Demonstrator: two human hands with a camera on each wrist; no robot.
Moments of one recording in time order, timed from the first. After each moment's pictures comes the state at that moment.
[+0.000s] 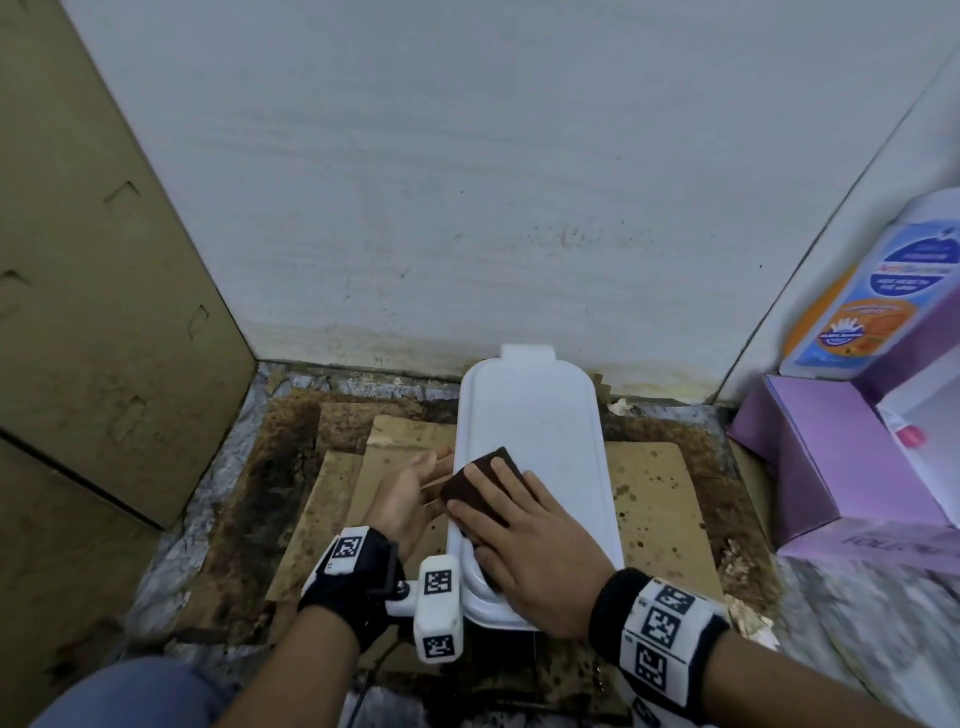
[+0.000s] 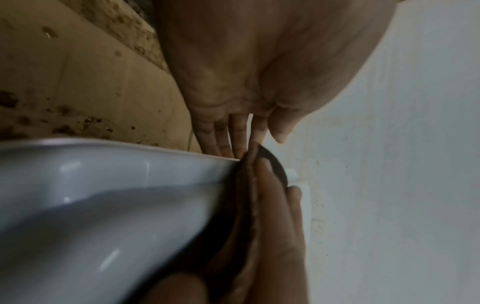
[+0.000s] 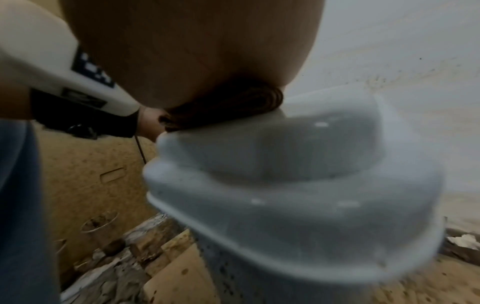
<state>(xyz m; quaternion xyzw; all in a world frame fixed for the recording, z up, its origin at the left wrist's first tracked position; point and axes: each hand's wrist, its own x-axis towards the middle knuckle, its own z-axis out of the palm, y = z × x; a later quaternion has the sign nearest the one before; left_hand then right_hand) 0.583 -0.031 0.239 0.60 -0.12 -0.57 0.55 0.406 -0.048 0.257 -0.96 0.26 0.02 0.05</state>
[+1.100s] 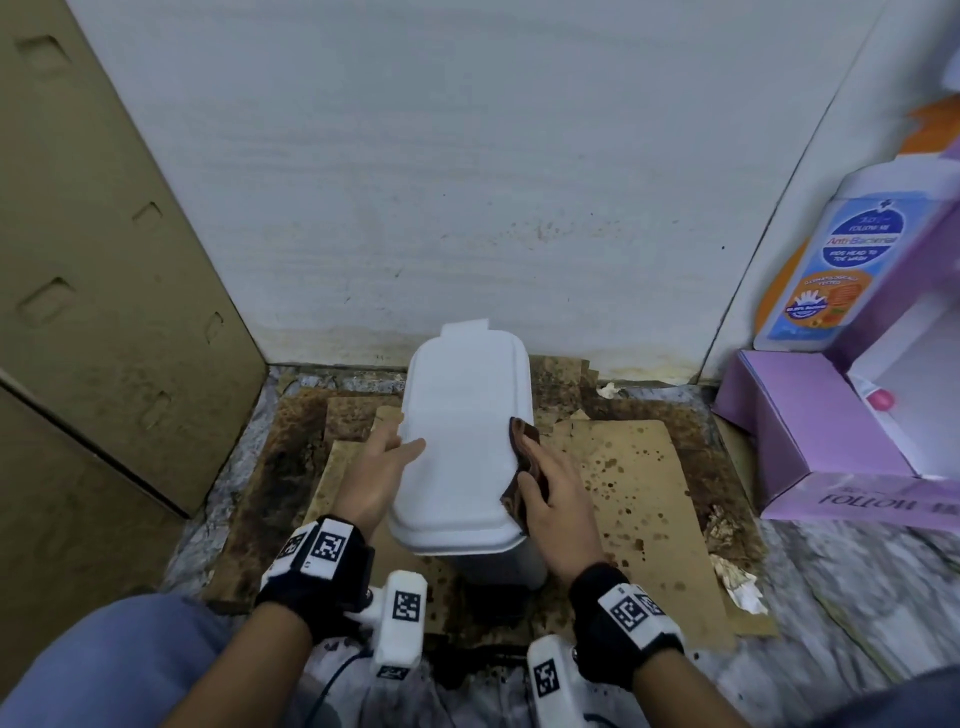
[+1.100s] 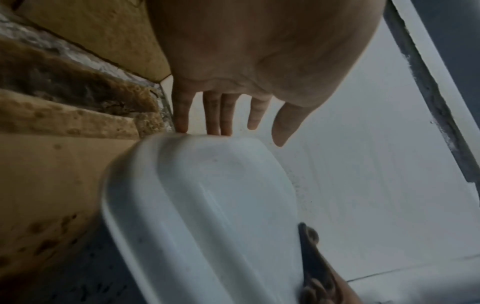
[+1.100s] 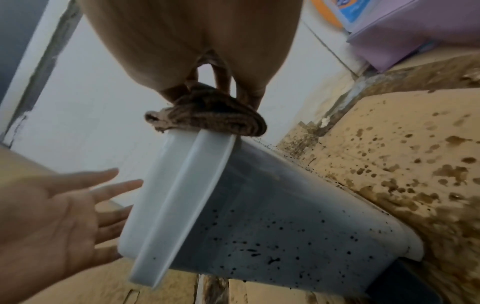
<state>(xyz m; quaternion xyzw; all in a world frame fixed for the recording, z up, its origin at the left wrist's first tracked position) 0.581 0.028 0.265 0.71 -0.28 -0.44 0.48 0.373 -0.016 0.238 -0.71 0.49 -0.31 0.40</state>
